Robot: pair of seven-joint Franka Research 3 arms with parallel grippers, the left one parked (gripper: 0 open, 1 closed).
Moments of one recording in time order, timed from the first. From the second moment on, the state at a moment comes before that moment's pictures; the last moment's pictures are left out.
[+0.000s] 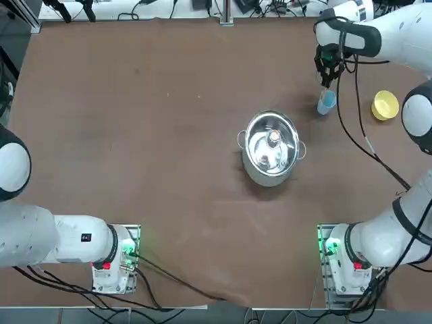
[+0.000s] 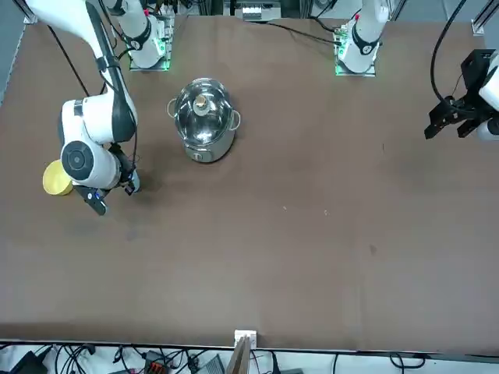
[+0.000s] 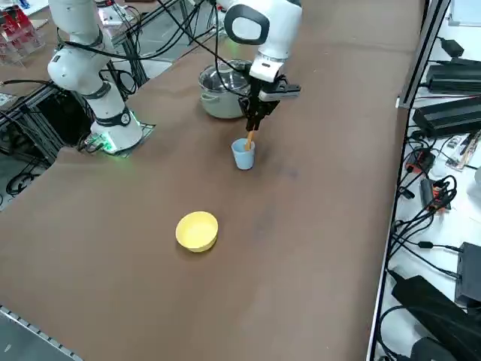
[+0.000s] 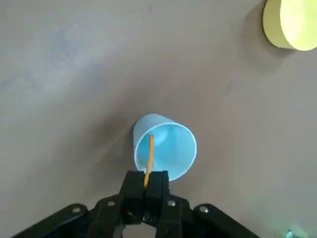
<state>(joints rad) 0.19 0.36 -0.03 -1.84 -0.16 1.90 0.94</state>
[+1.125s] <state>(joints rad) 0.17 0.36 -0.04 -1.75 -0.18 1.82 0.91</state>
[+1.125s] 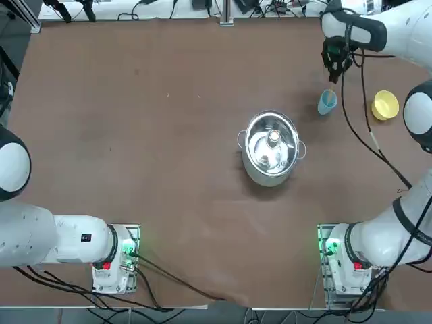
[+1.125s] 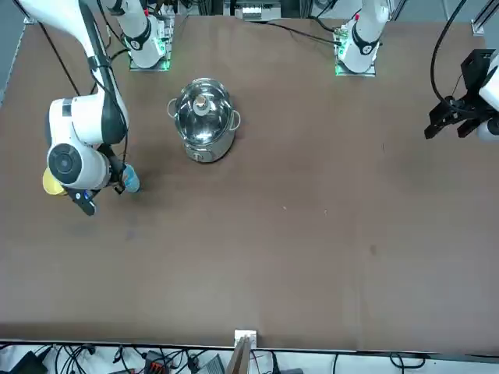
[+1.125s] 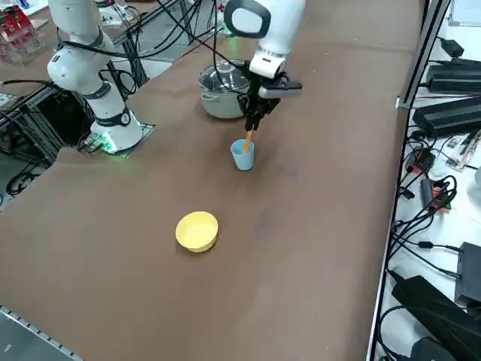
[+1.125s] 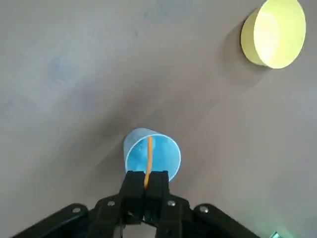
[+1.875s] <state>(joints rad) 0.11 0.30 -0.05 -1.62 -0.26 1.57 0.72</state>
